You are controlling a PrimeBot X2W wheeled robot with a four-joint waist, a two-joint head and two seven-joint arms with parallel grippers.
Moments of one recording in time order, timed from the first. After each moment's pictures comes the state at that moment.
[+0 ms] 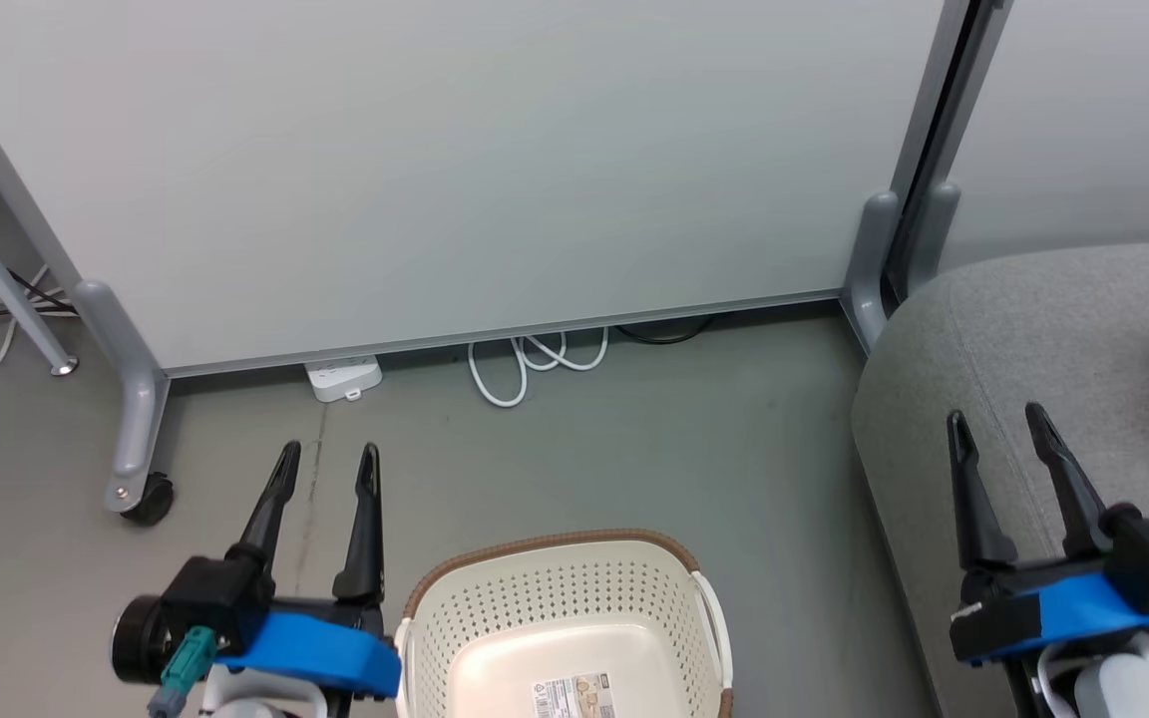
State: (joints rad) left arm -0.18 0.10 -0.23 0.23 -0.26 0.03 -0.26; right arm -0.14 -0.18 0.01 0.21 0.17 0.13 -0.26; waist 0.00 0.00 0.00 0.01
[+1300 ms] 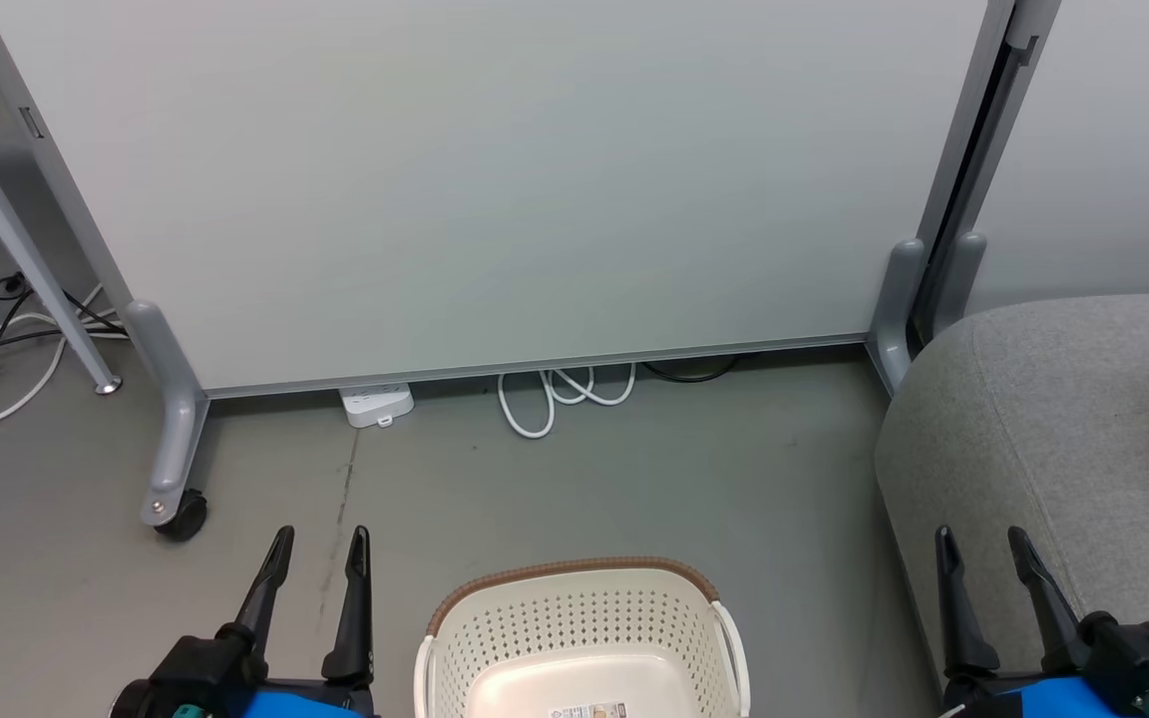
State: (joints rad) left arm -0.04 0.05 -0.13 0.21 -0.21 -0.05 -0.26; right arm 0.03 -0.09 -0.04 0.23 0.17 0.13 -0.26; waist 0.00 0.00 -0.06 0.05
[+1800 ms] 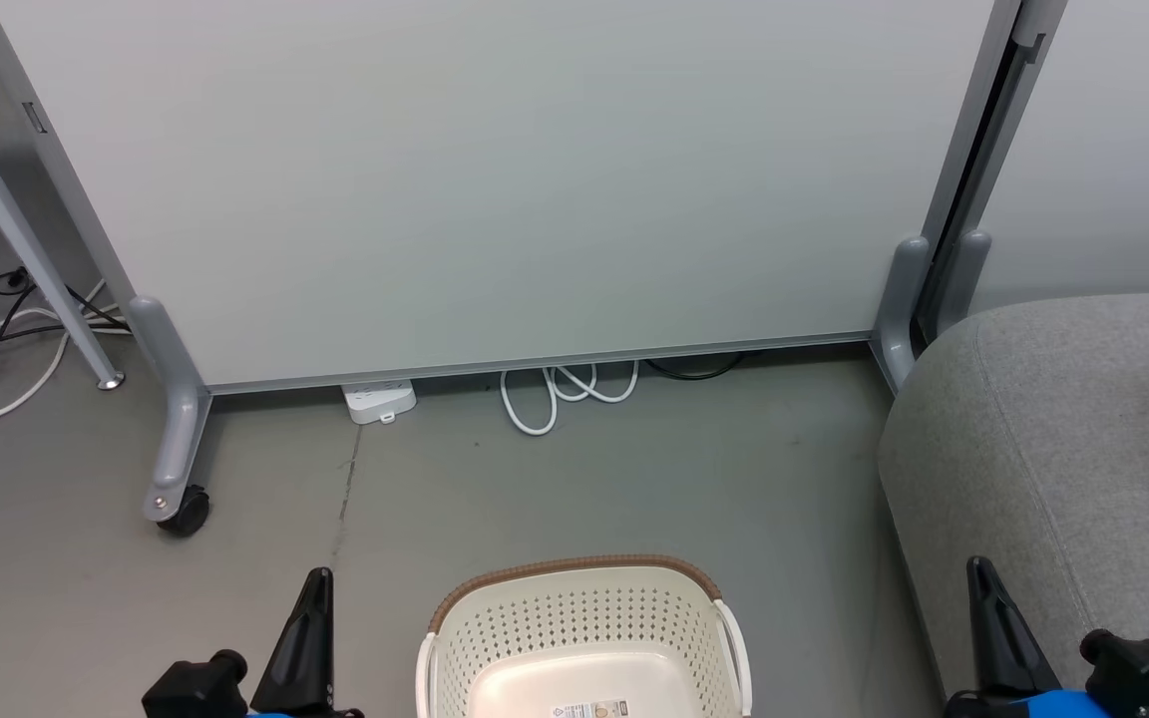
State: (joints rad) left arm -0.01 0.05 -0.13 0.27 -0.28 -0.05 -0.23; right arm 0.04 -0.08 -0.04 0.29 0.25 0.13 -0.24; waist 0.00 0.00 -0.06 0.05
